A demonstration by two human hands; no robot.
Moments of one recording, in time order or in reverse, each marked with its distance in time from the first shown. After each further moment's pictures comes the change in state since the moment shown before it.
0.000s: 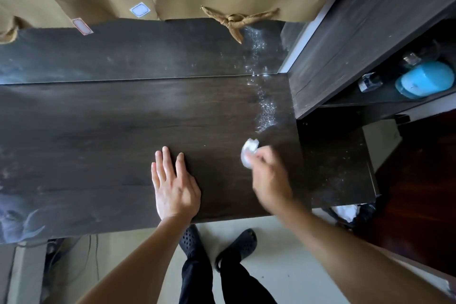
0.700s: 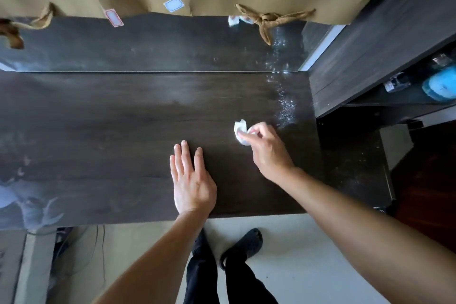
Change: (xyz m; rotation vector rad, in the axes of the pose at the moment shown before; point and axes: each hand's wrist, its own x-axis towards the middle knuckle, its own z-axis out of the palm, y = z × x) left_hand 0.002 -0.004 0.005 -0.093 0.063 0.018; right_hand 0.053 -0.023 0.022 -0.027 -0.155 -0.284
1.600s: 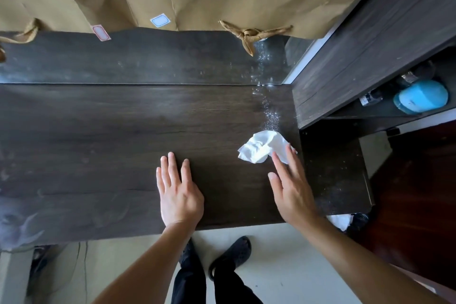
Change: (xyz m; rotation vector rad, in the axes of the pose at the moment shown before) left_hand 0.001 0.002 -0.002 0.021 -0.022 -0.009; right_hand -0.079 0.022 -0.044 -0.106 0.025 0.200
